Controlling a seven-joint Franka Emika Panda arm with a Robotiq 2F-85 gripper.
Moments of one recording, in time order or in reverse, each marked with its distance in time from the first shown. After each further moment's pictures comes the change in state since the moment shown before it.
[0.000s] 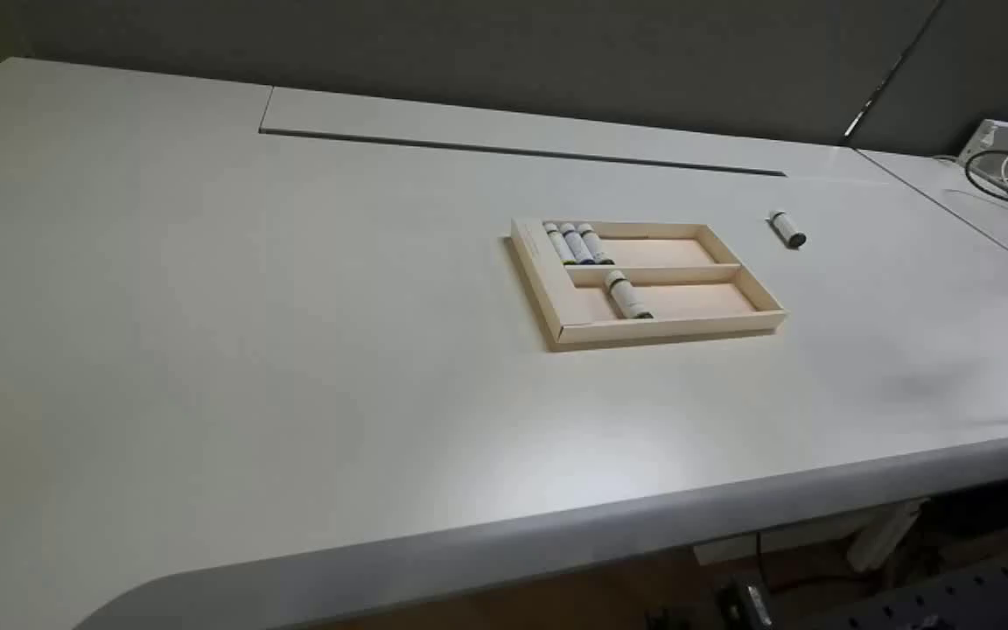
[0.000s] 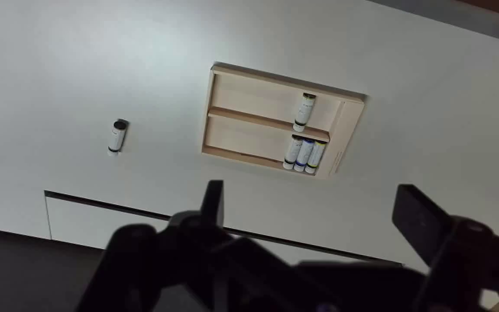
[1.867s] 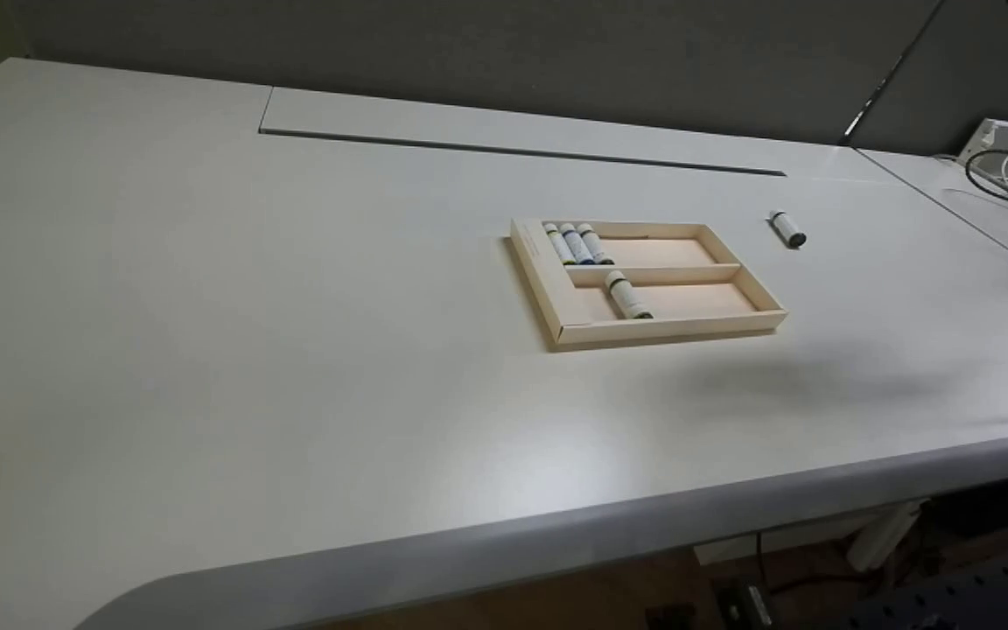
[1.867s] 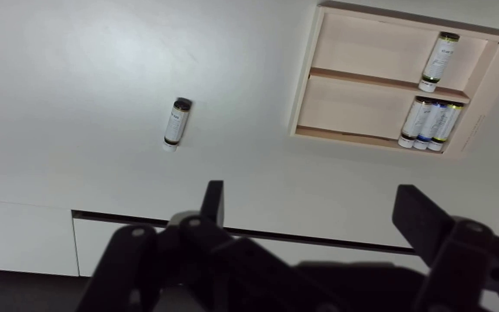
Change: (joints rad) arm -0.101 0.704 -0.281 0.238 0.049 0.385 -0.343
